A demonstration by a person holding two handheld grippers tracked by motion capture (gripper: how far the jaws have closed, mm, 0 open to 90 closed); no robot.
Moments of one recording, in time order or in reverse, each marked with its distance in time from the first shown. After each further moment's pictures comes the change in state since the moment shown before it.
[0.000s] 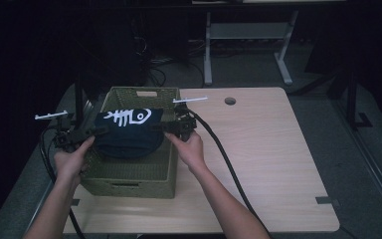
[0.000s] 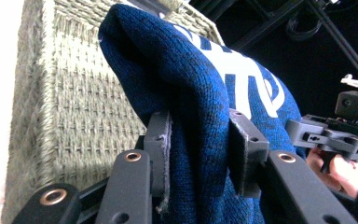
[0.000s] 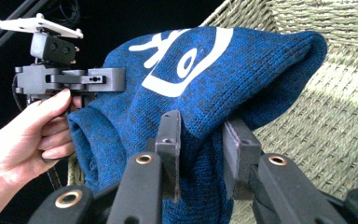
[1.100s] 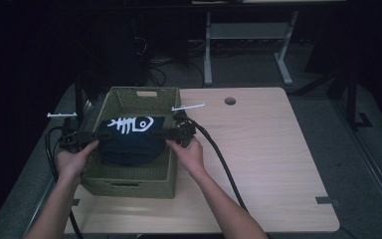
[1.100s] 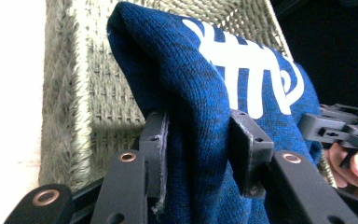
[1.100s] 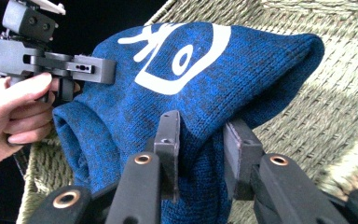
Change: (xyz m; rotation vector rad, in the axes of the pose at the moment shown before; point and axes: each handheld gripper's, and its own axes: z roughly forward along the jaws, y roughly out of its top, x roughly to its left) left arm 0.008 0.000 0.015 0.149 0.127 -0.028; right arm -0.014 -0.019 0.013 0.045 -0.061 -0.008
